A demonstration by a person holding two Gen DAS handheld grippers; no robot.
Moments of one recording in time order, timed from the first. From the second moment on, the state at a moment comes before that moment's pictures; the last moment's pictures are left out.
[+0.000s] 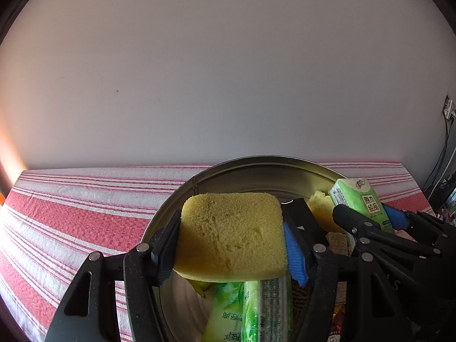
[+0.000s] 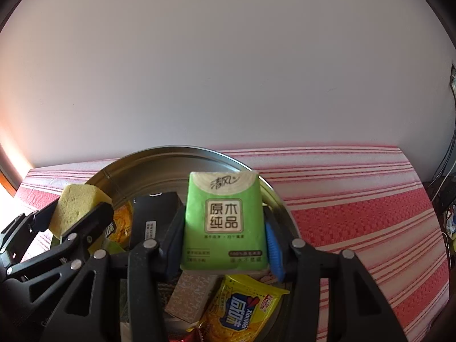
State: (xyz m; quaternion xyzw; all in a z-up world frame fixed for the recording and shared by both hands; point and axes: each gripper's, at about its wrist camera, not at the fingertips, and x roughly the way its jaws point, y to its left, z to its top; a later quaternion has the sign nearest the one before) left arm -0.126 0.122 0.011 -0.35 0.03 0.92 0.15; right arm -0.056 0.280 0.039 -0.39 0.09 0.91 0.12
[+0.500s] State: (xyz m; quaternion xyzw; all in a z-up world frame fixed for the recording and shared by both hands) left arm -0.126 0.104 0.021 -0.38 -0.02 0.91 0.14; right arm -0.071 0.305 0.022 -0.45 0.14 0.87 0.11
